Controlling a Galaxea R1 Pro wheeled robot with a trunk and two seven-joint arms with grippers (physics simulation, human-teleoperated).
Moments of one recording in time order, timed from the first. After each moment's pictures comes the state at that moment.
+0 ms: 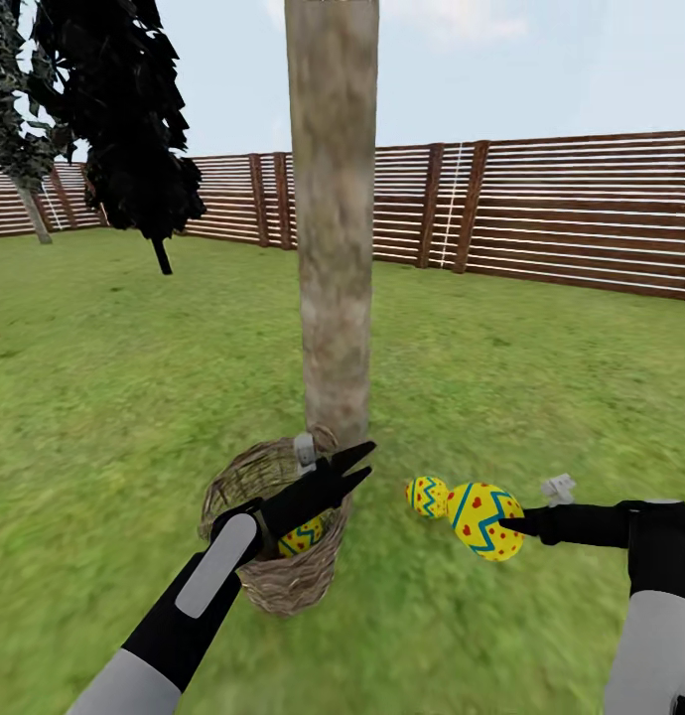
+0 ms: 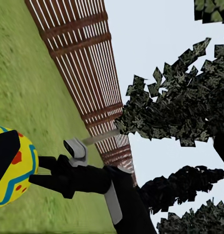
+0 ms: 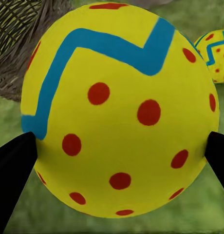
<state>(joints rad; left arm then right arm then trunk) -0.53 -0.03 -0.37 -1.21 1.32 0.60 -0.40 -0.73 -0.13 -0.79 -1.05 1.01 0.46 1.55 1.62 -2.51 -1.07</state>
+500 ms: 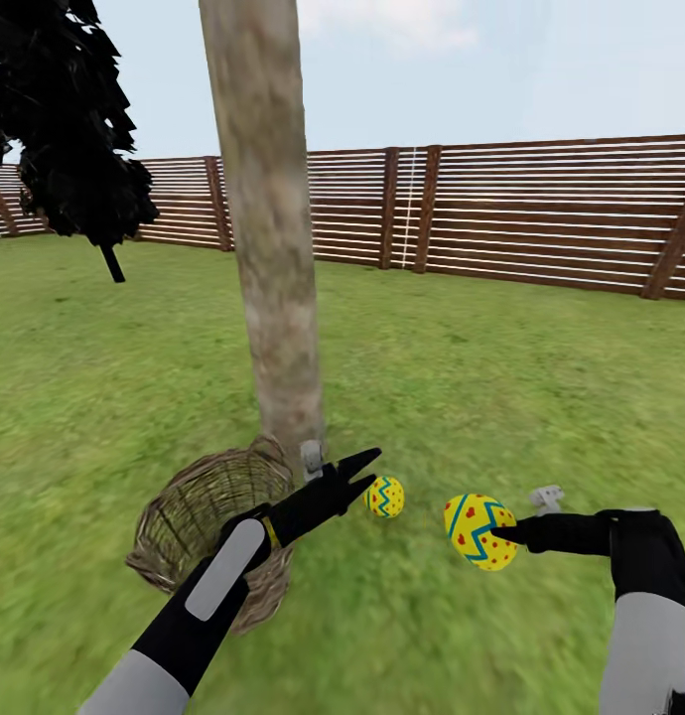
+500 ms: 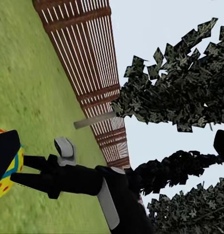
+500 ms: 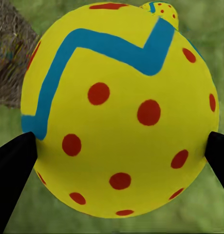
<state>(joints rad) -0.53 -0.05 -0.38 -1.16 1.32 0.59 -0.40 -0.73 -0.11 -0.79 -0.94 1.02 0.45 1.40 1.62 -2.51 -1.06</state>
